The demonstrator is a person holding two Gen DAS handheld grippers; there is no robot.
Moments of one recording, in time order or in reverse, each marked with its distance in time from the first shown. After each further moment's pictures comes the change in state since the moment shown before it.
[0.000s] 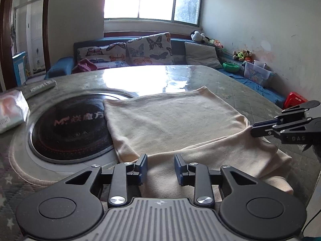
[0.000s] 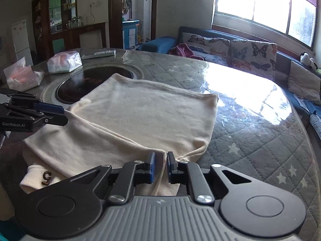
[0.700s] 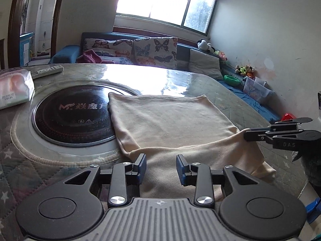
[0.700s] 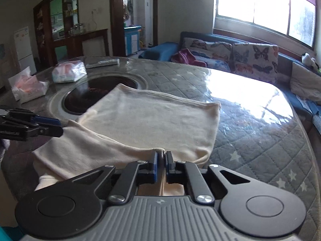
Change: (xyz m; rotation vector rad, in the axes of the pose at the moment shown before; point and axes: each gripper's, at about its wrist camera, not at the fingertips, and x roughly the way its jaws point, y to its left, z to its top) left arm -0.015 0.011 -0.005 -0.151 -0.003 -0.031; right arm -0.002 -0.001 0.008 0.037 -0.006 0.023
